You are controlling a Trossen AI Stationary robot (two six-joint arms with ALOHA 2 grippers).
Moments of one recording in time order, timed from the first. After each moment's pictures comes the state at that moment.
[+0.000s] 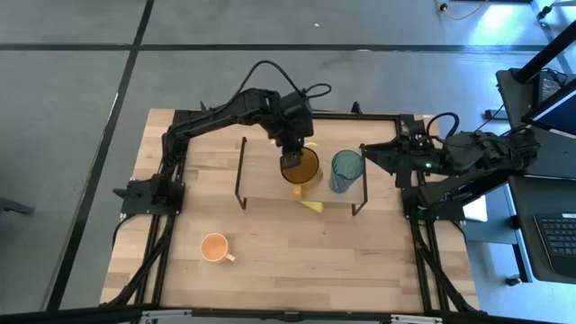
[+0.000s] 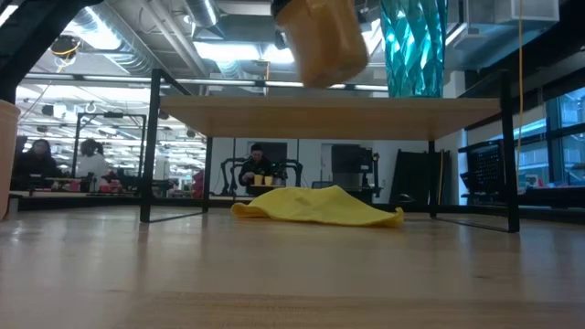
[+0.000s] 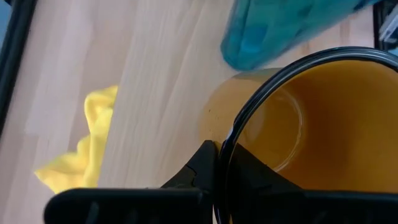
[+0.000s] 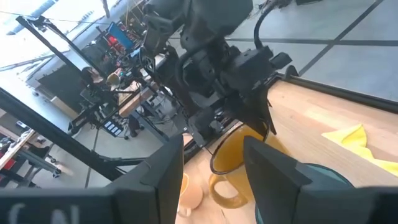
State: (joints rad) left arm 0.25 2.02 2.31 -1.33 0.21 0.04; right arm 0.36 0.92 1.31 -0.59 0.59 0.78
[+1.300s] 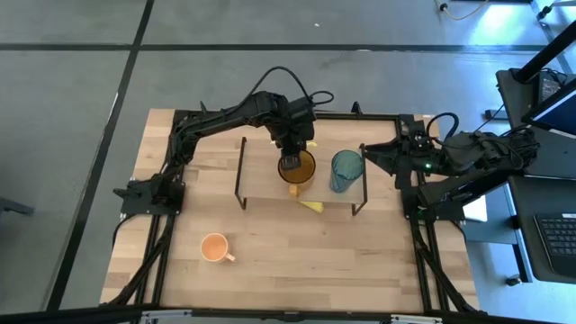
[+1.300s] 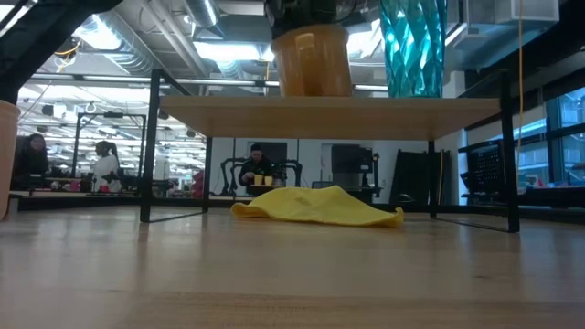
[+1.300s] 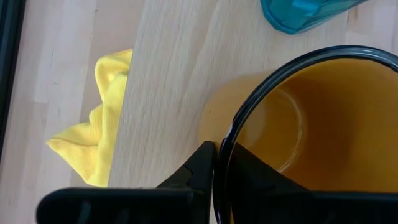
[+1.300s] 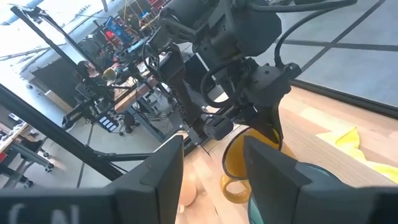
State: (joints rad) left arm 0.26 2.09 2.31 -1.40 0.15 0.06; right arm 0.36 0.92 1.31 -0.61 0.59 0.75
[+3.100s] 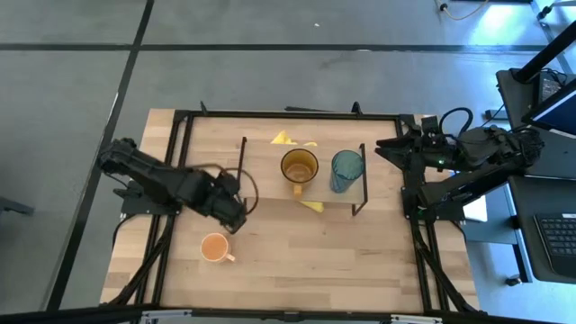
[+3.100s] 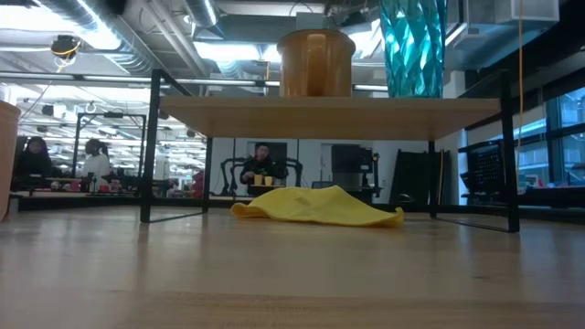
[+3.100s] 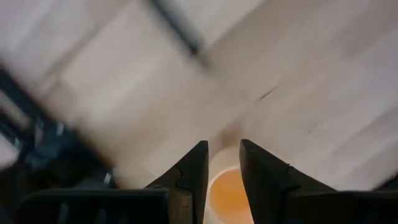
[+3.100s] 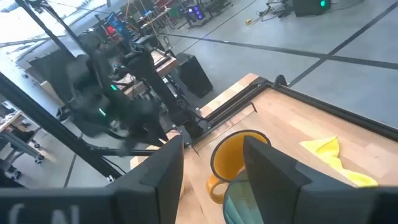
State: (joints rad) left arm -0.40 1.53 1.60 -1.56 -0.21 -1.28; right arm 0.36 0.84 1.31 -0.68 0.59 0.68
